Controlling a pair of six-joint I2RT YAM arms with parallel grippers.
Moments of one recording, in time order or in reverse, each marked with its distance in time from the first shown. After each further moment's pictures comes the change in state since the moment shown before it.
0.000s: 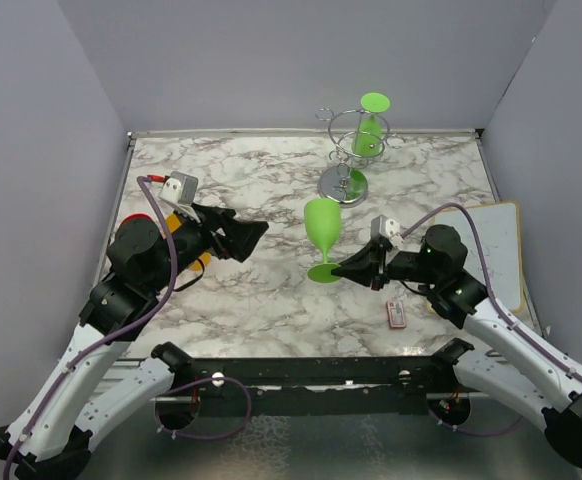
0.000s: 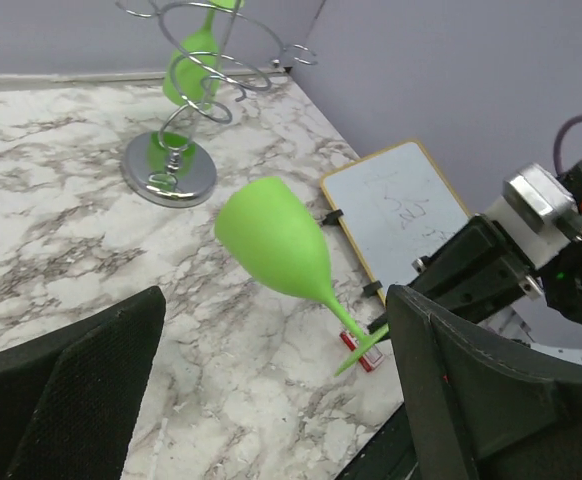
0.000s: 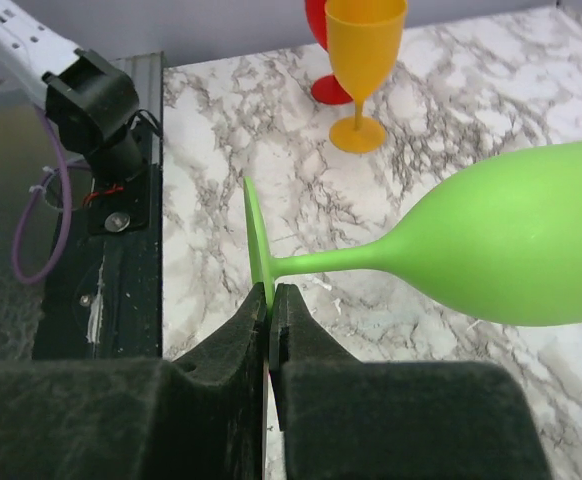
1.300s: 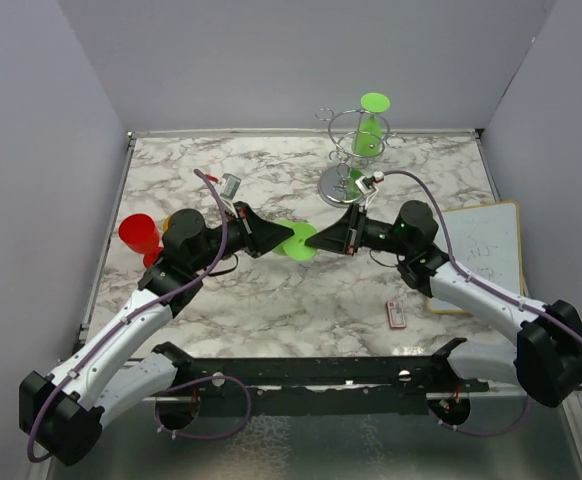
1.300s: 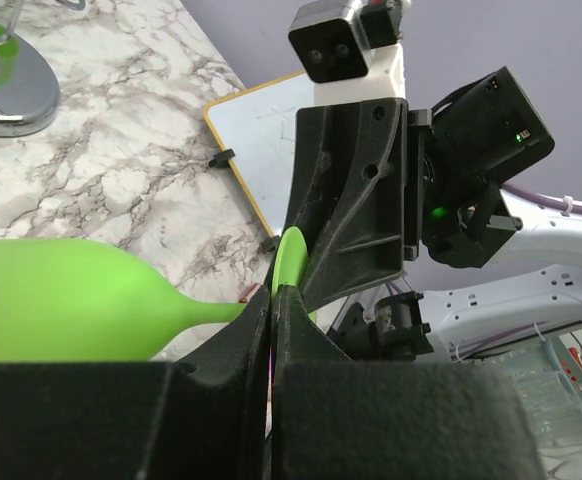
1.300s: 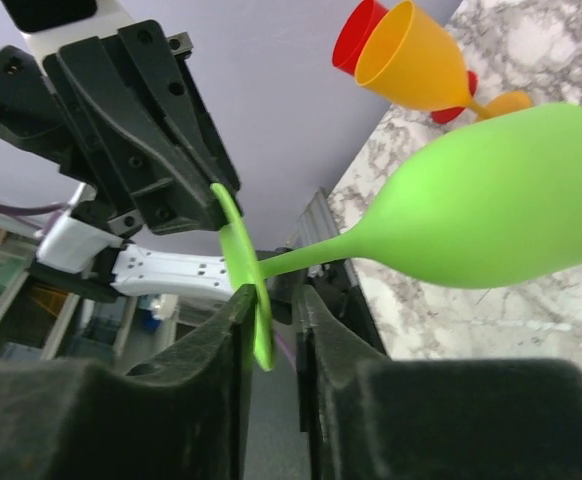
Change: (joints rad) left arm 0.045 0.189 -0.277 0.480 0.312 -0.284; right arm 0.000 0.383 0.094 0.452 0.060 1.039
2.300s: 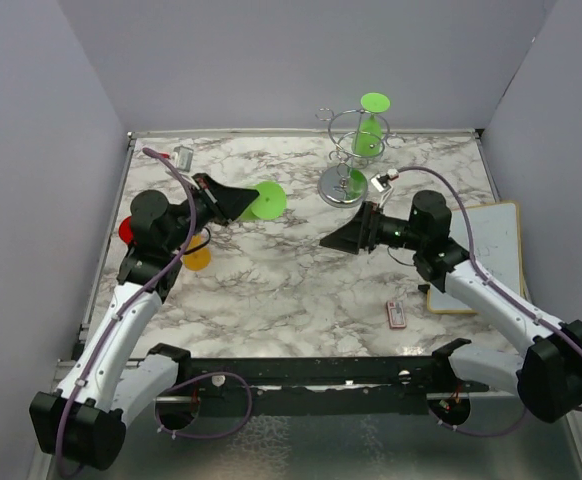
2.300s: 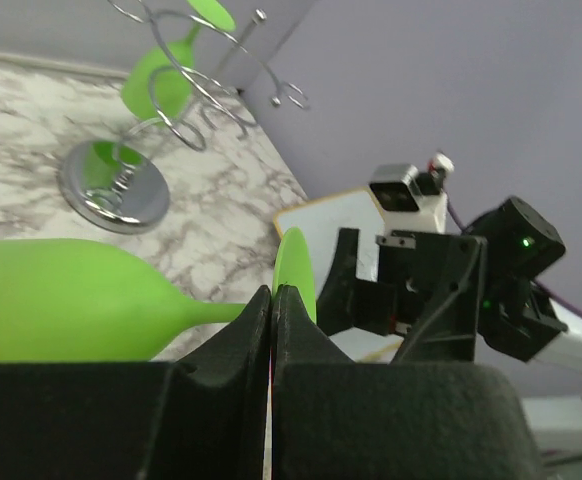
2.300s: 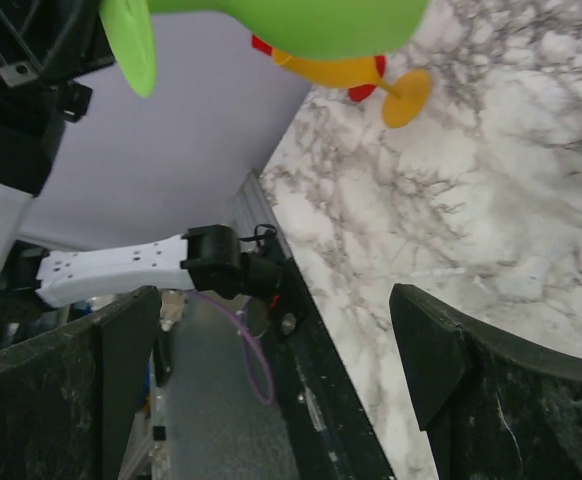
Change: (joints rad) left arm 0.324 0.043 0.136 -0.011 0.035 -0.021; right arm -0.164 -0.097 0.069 -0.395 -0.067 -0.270
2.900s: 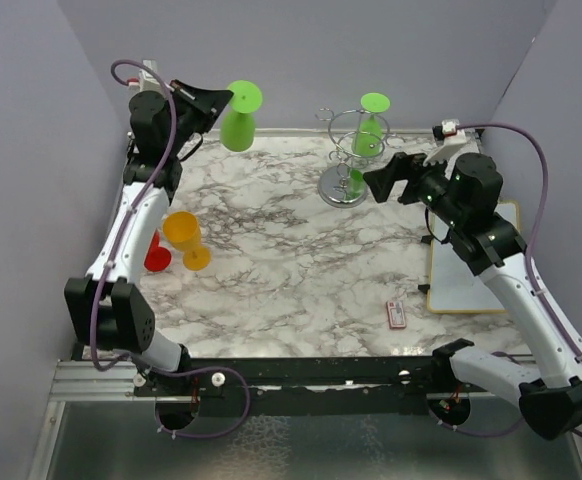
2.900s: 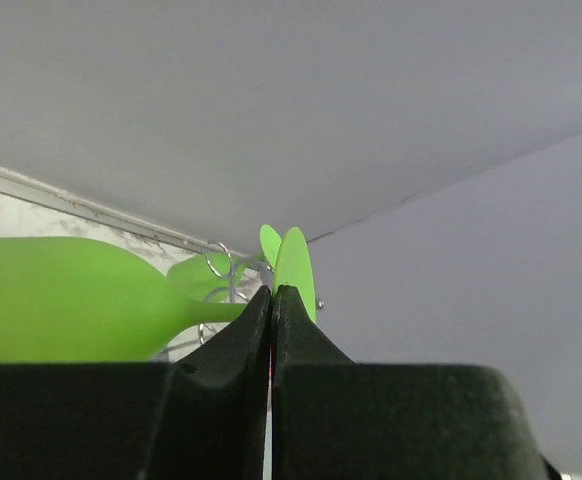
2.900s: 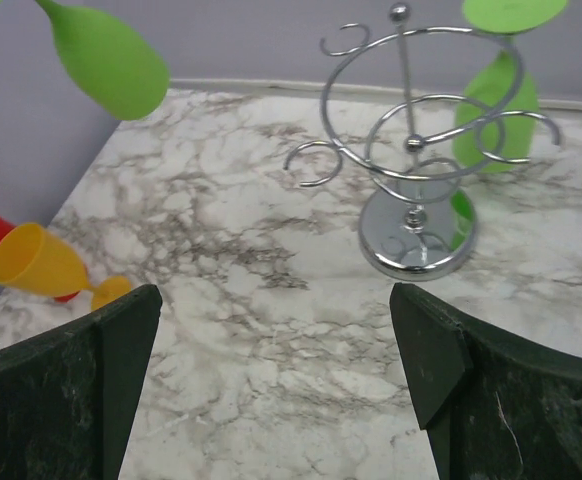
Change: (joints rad) left arm 0.109 0.665 0.662 -0.018 -0.202 -0.367; right arm -0.040 -0.104 0.405 -0.454 0.743 -0.474
